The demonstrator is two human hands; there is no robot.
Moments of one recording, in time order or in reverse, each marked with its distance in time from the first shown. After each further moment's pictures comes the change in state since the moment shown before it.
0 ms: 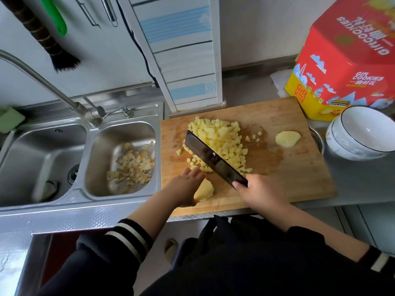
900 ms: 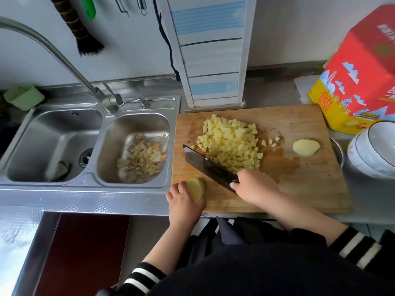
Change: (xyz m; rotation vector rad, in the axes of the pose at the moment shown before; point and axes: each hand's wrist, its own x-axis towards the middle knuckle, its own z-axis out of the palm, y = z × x) left_hand -0.040 0.041 0.050 -0.763 0.343 -0.833; right_hand 0.042 -0.037 0.010 -0.270 -0.241 -0.029
